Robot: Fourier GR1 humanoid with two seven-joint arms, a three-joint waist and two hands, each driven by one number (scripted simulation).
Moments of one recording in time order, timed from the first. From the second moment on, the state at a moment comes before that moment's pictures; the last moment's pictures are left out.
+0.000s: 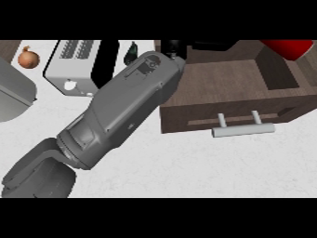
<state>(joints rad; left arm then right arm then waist) -1.39 0.00 -0.56 -0.50 0.86 0.74 -0.09 0.36 -0.02 -0.66 -2.29 -0.54 0.45 0.30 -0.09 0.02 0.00</state>
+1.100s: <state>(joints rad) -1.41 0.00 -0.60 -0.46 1.01 0.78 -0.24 0.25 -0.11 -0.66 -2.35 -0.36 0.49 0.20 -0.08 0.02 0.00</state>
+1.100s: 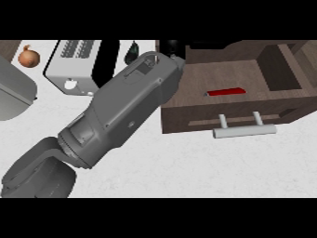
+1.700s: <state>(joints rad) -1.44 0.00 -0.60 -0.47 1.05 0.79 -0.28 0.09 -0.11 -0.43 -2.39 0.13 0.49 0.10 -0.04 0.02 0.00</state>
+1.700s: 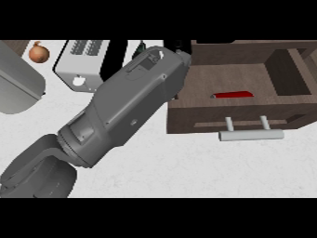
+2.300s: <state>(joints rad) -1.43 0.01 -0.58 -0.50 1.03 0.79 -0.23 -0.16 -0.11 -0.12 -2.09 0.68 0.30 0.01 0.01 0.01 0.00</state>
